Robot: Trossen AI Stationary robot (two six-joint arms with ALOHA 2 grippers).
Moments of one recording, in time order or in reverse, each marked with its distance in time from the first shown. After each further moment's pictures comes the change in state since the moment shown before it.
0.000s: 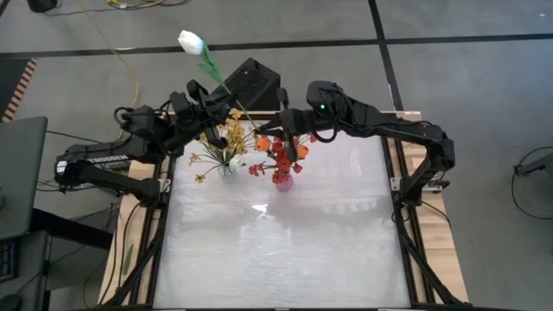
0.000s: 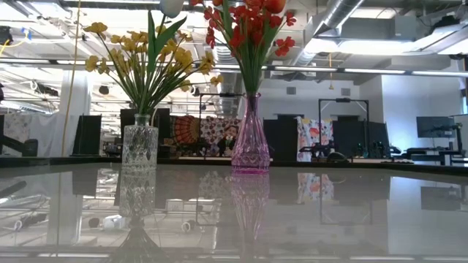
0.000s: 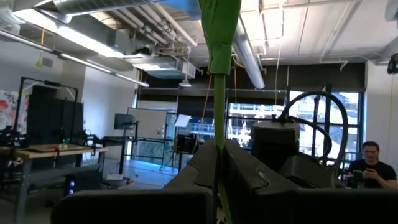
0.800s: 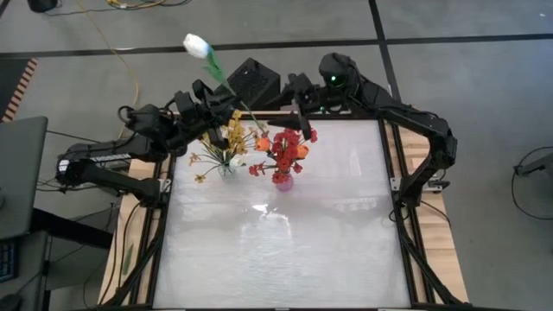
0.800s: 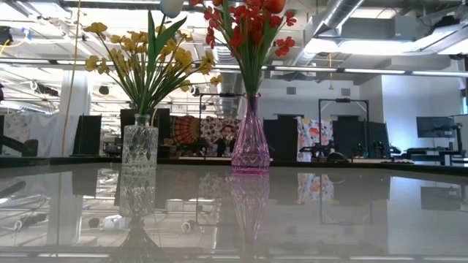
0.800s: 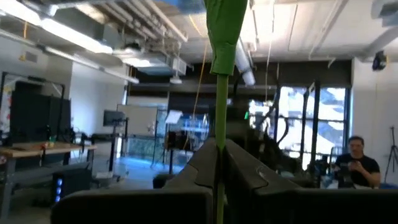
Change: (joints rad) left arm 0.001 0.033 0.005 -0.010 0.063 -0.025; right arm -0.182 -0.013 0.057 -0.050 -0.279 0.452
